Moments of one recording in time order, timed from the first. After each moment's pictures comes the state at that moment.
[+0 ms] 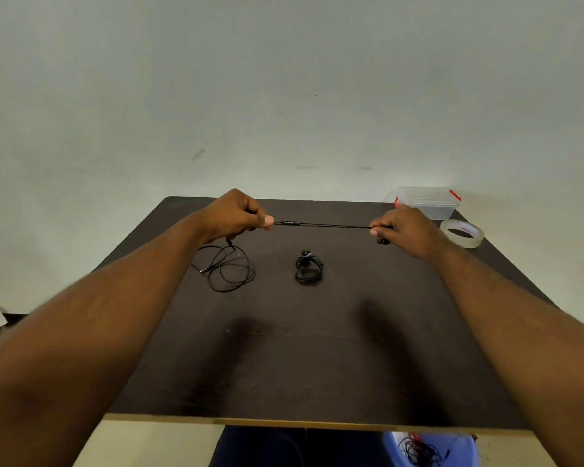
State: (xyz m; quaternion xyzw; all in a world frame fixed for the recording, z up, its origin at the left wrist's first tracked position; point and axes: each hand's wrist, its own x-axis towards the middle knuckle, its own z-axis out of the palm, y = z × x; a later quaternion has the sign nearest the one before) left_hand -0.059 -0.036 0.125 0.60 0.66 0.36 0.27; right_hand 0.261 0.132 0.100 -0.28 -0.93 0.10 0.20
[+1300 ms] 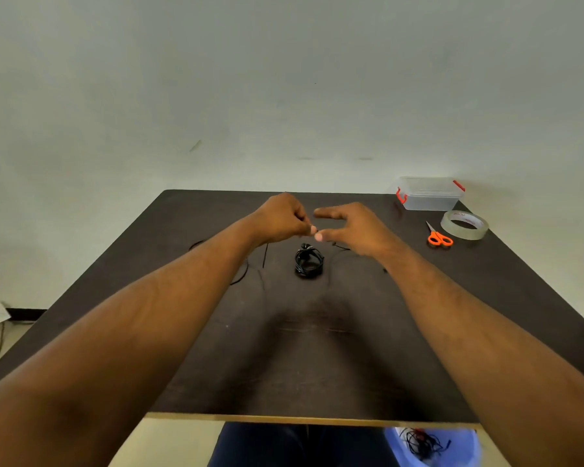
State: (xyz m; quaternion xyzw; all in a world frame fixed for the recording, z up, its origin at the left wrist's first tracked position) left_hand 0.010 0.004 0.113 0.64 0.68 0.29 0.21; right_hand 0.186 0.080 0.094 -0.33 -0.87 0.29 0.23
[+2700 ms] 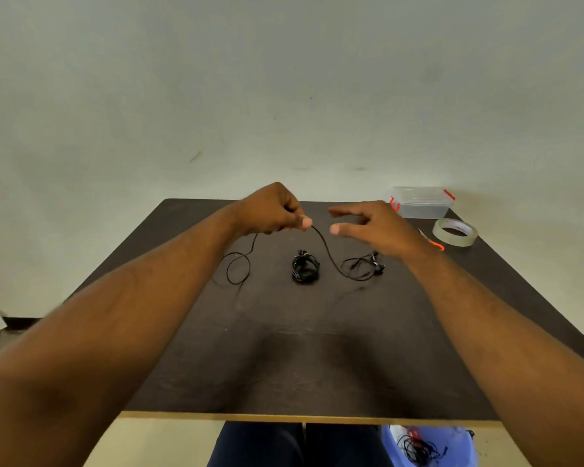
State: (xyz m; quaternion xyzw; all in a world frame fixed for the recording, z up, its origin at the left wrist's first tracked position) left_hand 0.004 -0.020 0.151 0.68 0.62 0.30 0.25; right_hand 0.229 0.059 0.128 -0.32 -0.86 0.29 0.27
